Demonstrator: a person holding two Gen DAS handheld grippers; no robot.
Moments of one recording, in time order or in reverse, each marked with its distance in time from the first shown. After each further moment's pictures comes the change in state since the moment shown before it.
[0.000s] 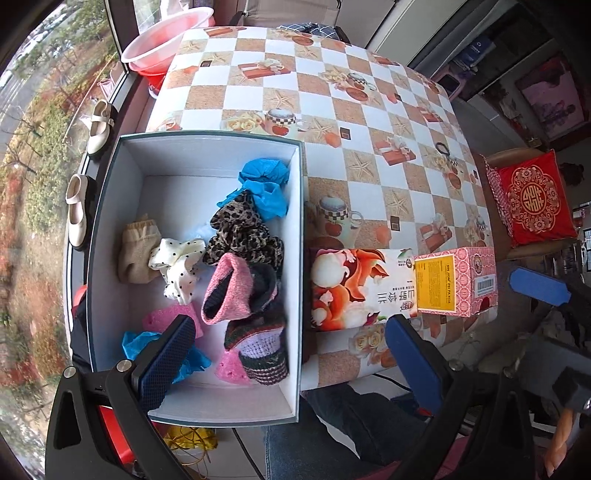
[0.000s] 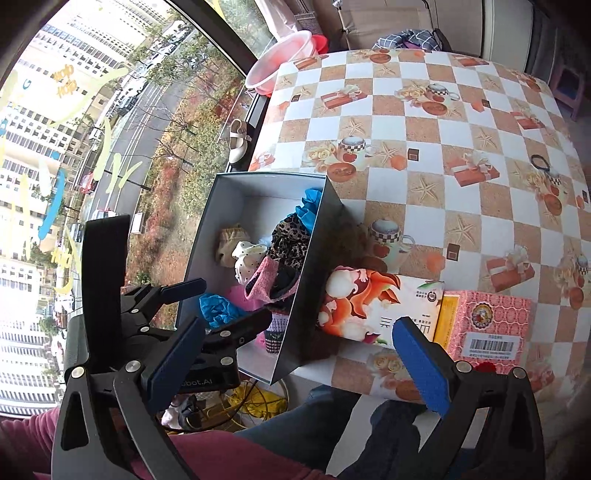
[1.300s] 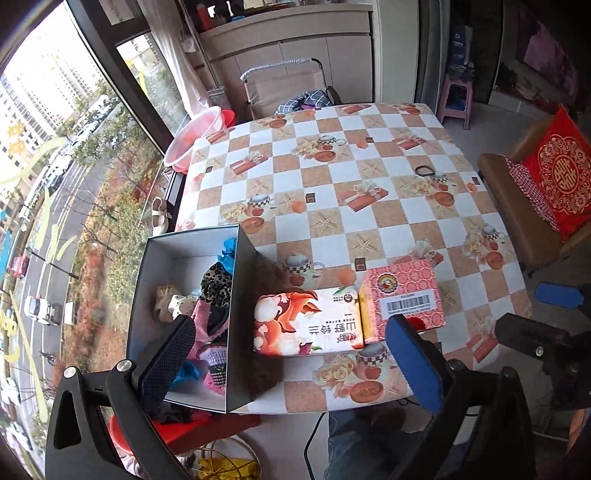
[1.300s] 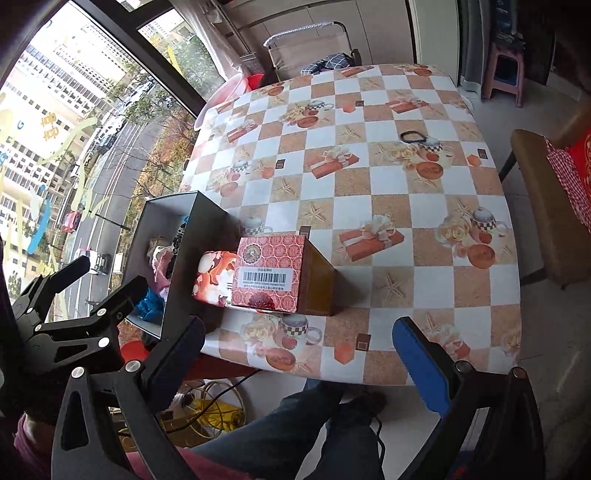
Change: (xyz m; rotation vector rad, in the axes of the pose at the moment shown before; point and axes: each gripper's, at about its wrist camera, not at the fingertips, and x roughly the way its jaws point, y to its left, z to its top) left arm -0.045 -0.187 -0.037 0.126 -0.285 0.388; right arm -0.093 -0.175 -0.079 0.070 -0.142 -0.087
